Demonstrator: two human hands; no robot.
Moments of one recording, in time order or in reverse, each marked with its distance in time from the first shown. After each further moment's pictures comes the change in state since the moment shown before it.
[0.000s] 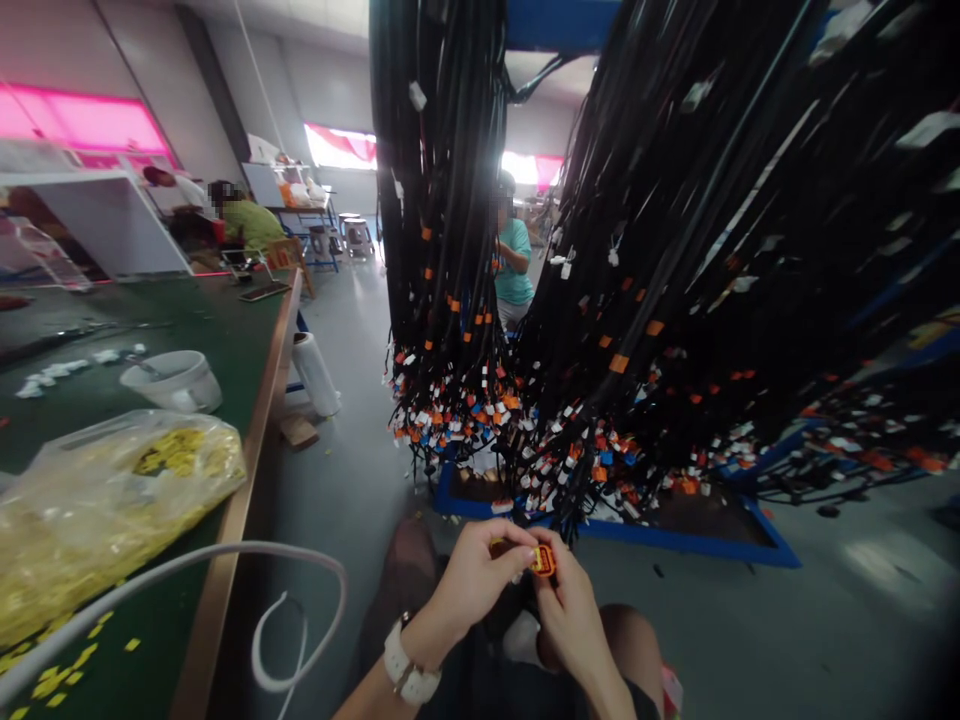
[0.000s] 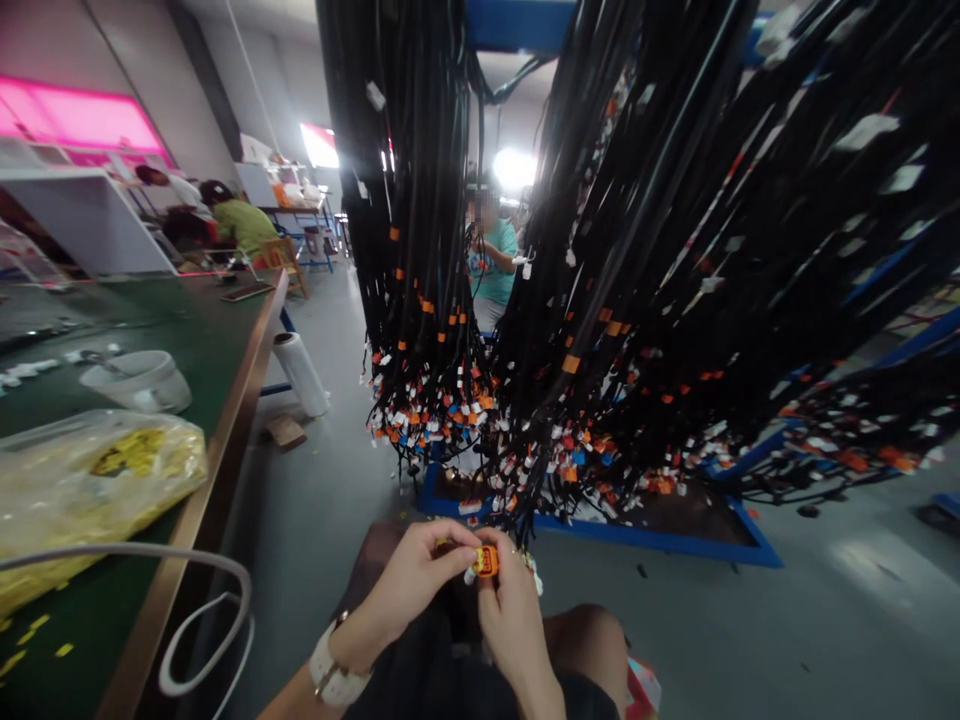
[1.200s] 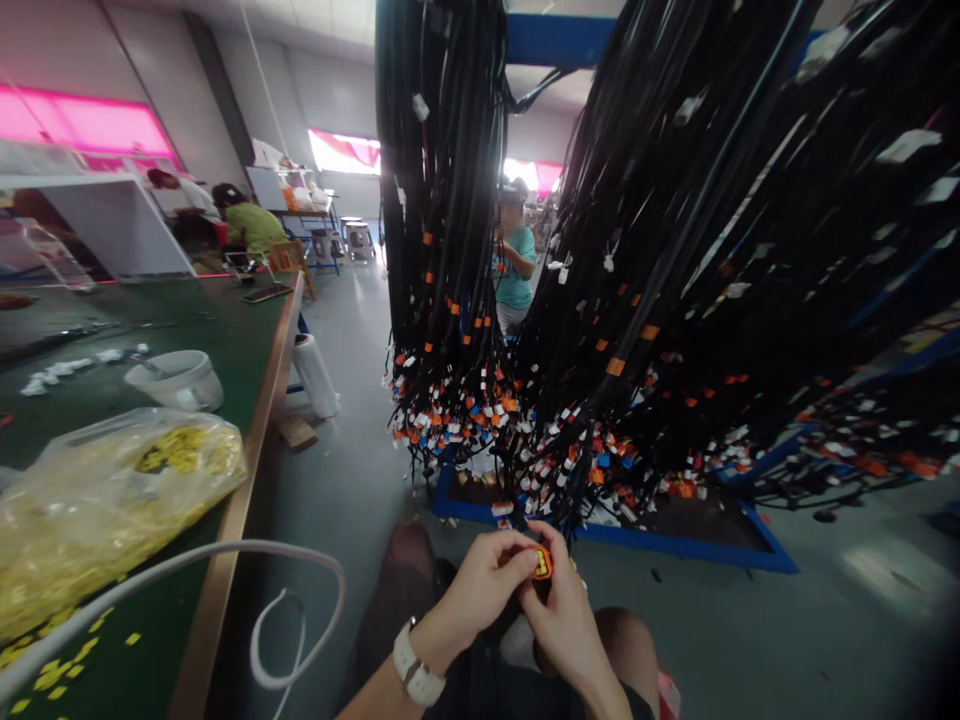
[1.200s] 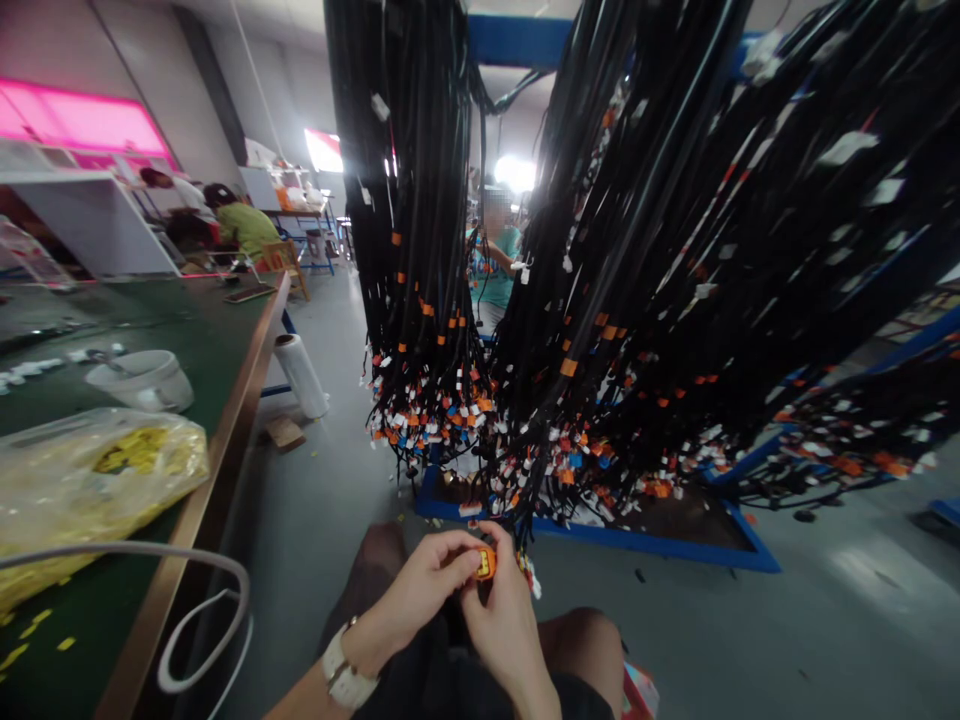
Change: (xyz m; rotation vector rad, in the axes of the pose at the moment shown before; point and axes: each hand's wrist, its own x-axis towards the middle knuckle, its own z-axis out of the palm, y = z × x) left_hand 0.001 -0.017 0.011 -0.063 -0.115 0.012; right_hand -0.005 -0.009 -0.001 -0.012 -0.028 0.095
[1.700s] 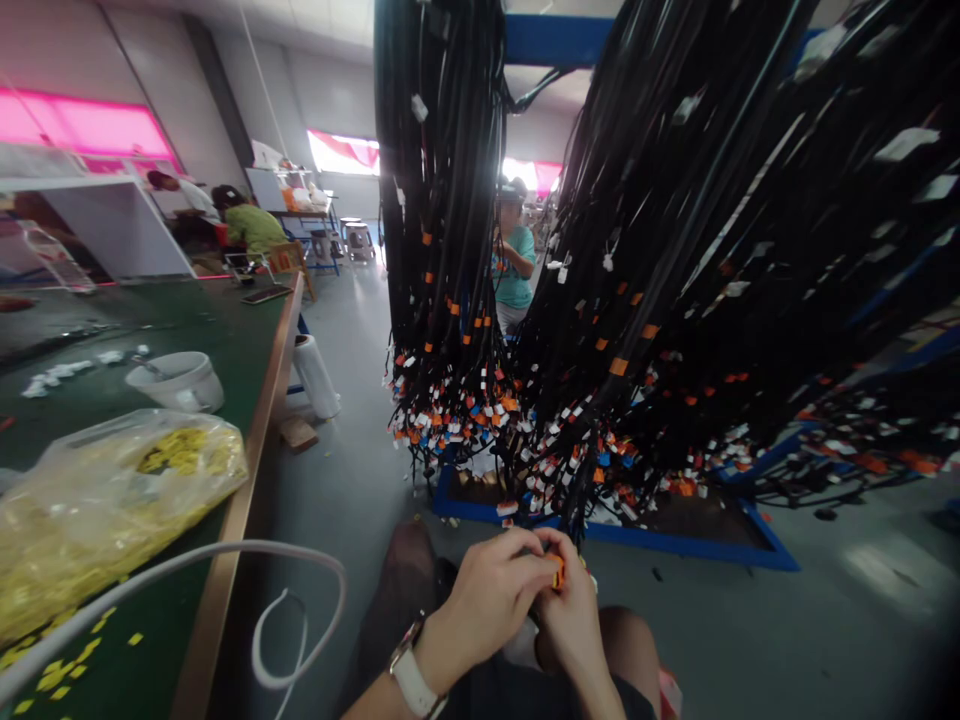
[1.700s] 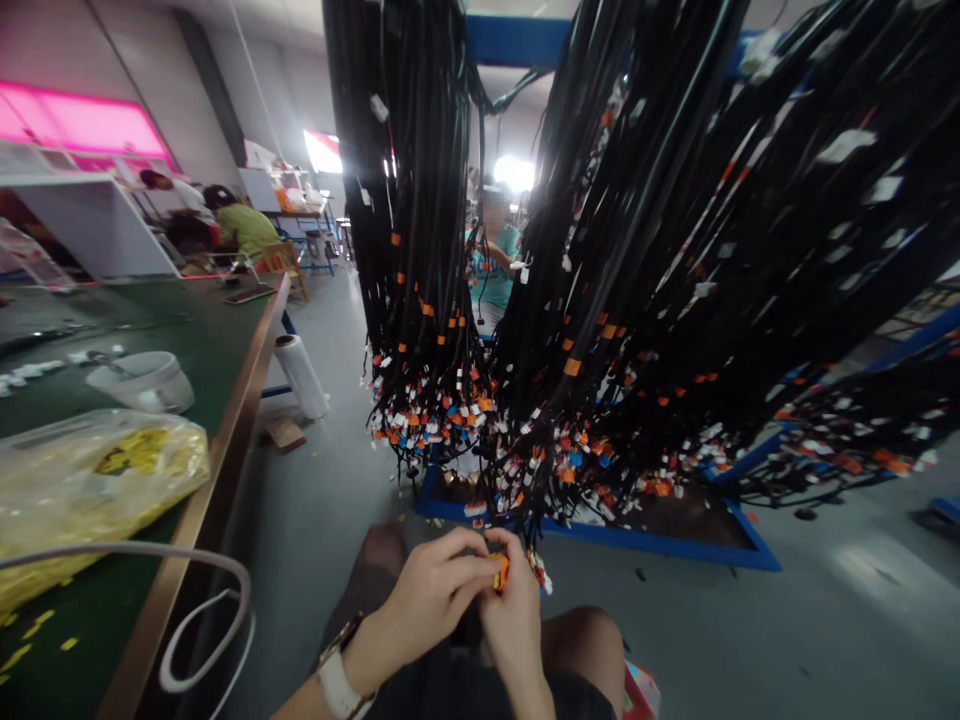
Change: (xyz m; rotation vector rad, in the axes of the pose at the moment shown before) left_hand -0.011 0.001 -0.002 0.859 -0.048 0.565; right_hand 0.003 0.016 0.006 0.119 0.165 0.074
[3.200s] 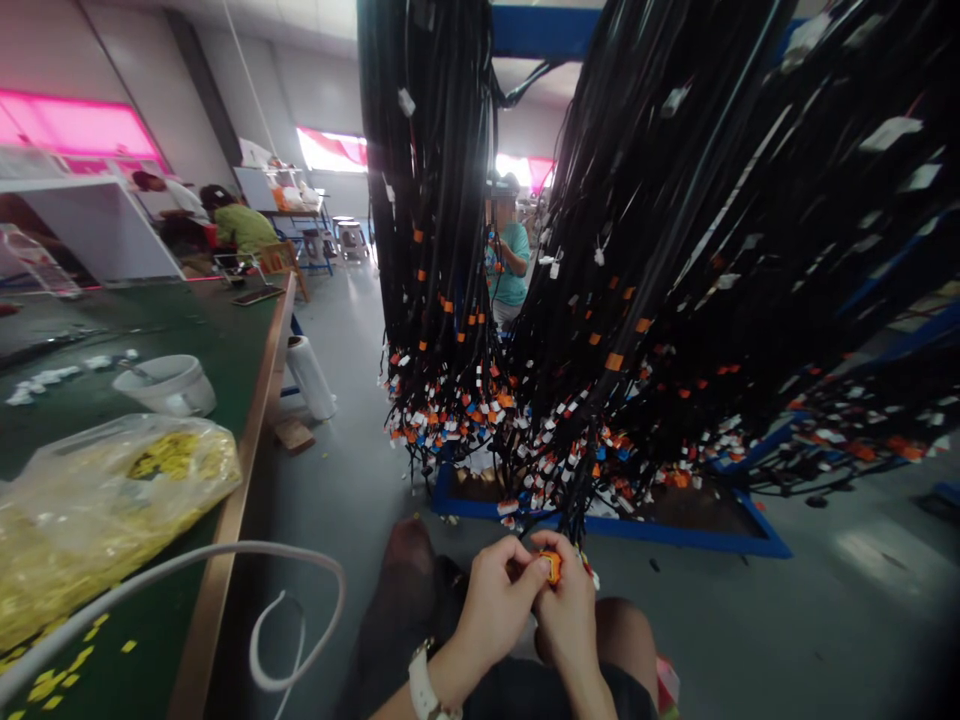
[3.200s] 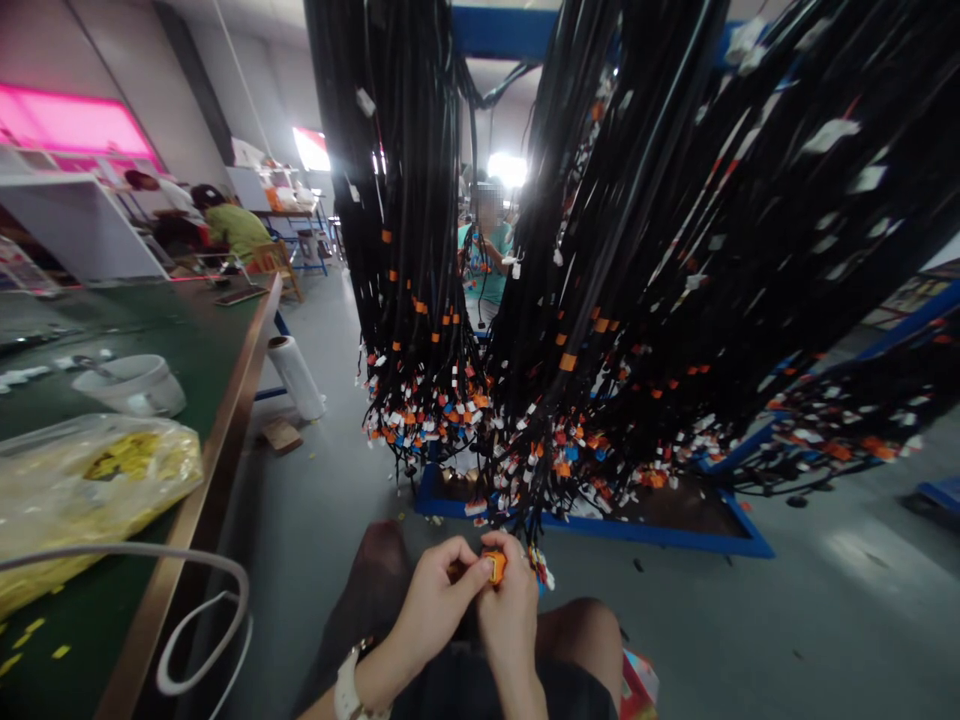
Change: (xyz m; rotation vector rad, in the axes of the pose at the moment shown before) left_hand 0.002 0.010 0.026 -0.544 0.190 -0.660; right_hand -0.005 0.002 0.003 -0.123 0.140 0.004
